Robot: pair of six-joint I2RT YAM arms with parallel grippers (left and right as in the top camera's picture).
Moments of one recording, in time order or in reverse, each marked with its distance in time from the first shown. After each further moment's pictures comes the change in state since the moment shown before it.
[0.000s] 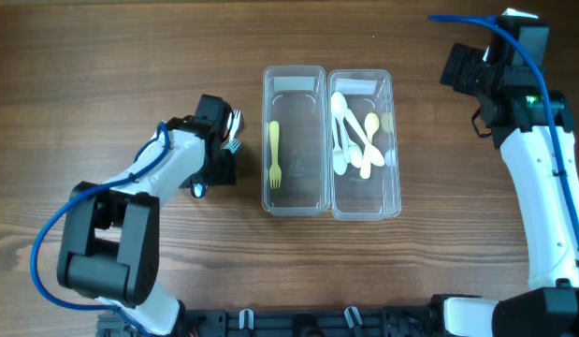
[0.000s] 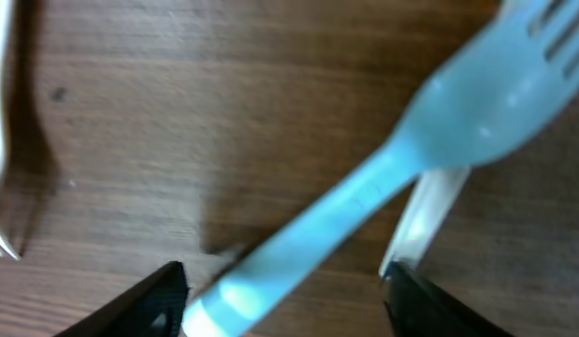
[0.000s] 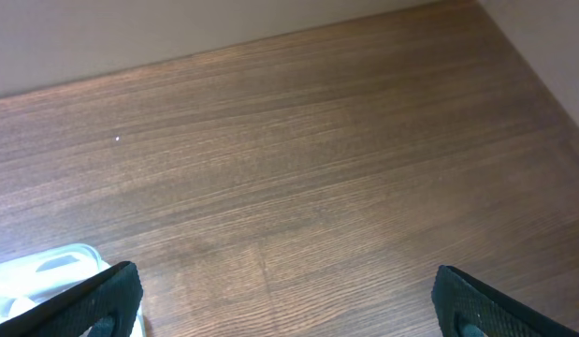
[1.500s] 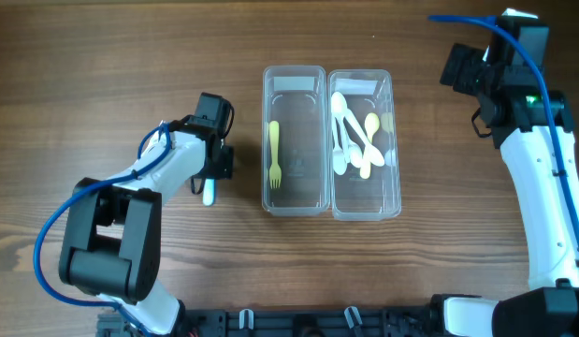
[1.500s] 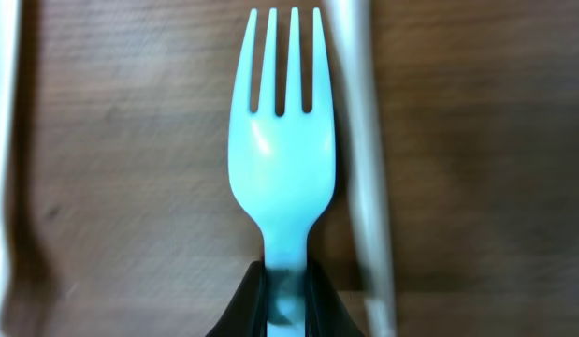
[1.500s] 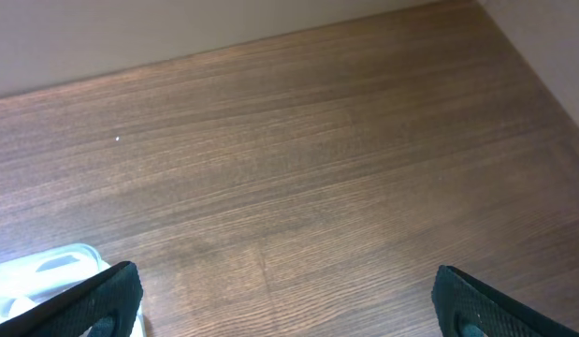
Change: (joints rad) left arm 0.003 0.019 -0.020 0.118 -0.025 0.166; right arm 0.000 0.000 0.000 0.000 0.000 0.000
